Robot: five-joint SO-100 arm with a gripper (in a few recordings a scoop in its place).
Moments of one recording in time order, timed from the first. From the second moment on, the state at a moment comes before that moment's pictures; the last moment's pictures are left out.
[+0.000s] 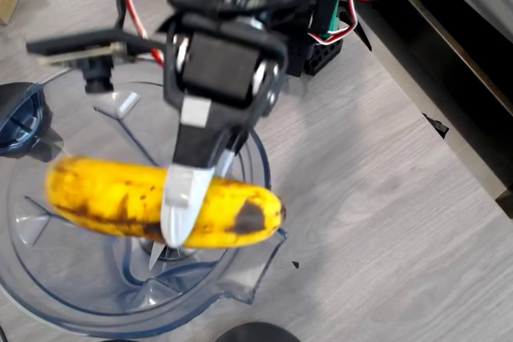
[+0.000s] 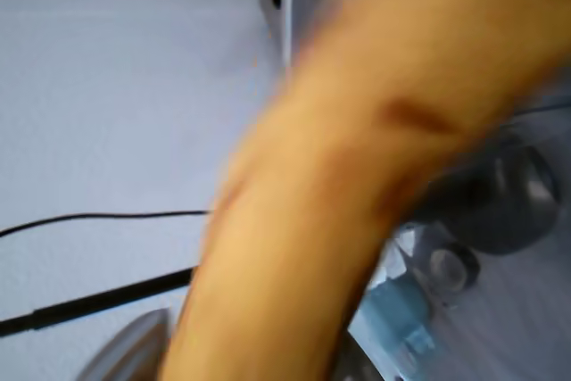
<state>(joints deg) 2.9 121.3 83.2 54.6 5.3</state>
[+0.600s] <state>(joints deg) -17.2 122.4 70.7 85.9 7.6</state>
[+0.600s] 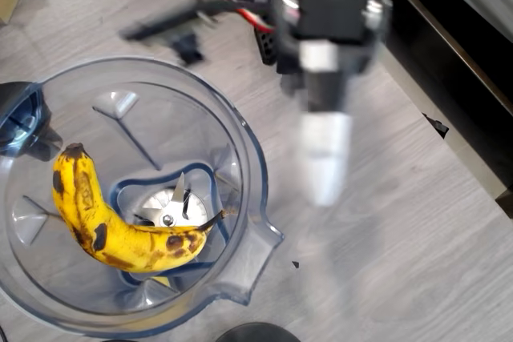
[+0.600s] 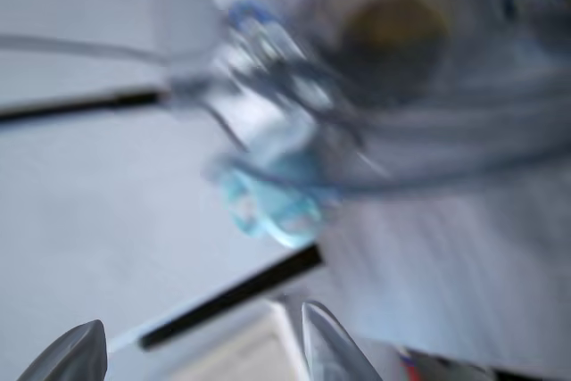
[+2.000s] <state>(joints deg) -11.9 189.2 176.0 69.2 6.3</state>
